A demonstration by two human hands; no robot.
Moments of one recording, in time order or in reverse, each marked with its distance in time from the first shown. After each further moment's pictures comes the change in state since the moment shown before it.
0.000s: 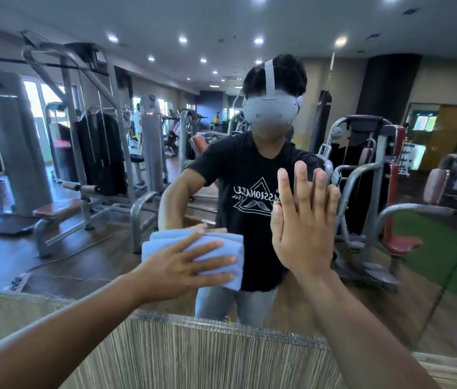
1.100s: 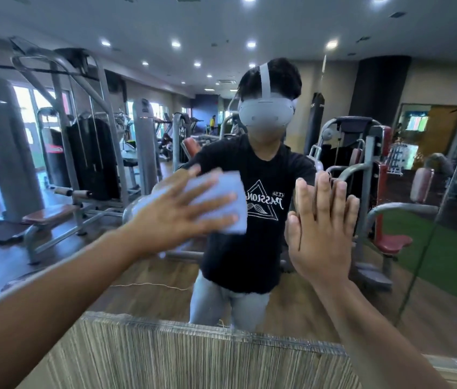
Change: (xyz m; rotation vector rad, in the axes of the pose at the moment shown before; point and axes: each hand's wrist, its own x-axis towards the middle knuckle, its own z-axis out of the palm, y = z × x) left_hand 0.092 -0.067 -0.032 -0.016 0.104 -0.112; right_hand -0.020 0.080 -0.012 0.019 -0.032 0.046
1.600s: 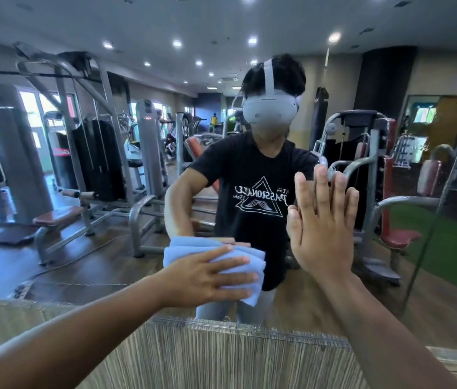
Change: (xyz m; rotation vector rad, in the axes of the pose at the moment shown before) left_hand -0.026 0.099 0.041 -0.078 -0.087 0.273; right_hand -0.001 0.003 0.000 0.006 0.007 -0.032
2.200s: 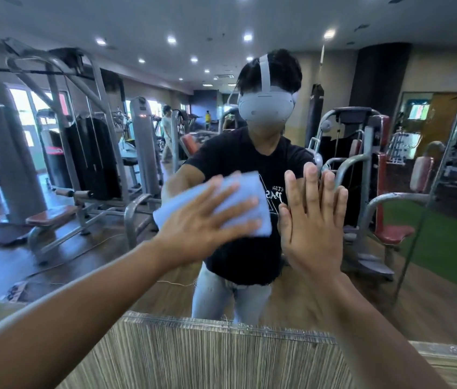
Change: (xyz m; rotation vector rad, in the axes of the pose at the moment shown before) left_hand 0.047 -0.056 -0.037 0.040 0.236 -0.358; right_hand 0.001 -0.003 -0.004 -0.003 -0.007 0.025
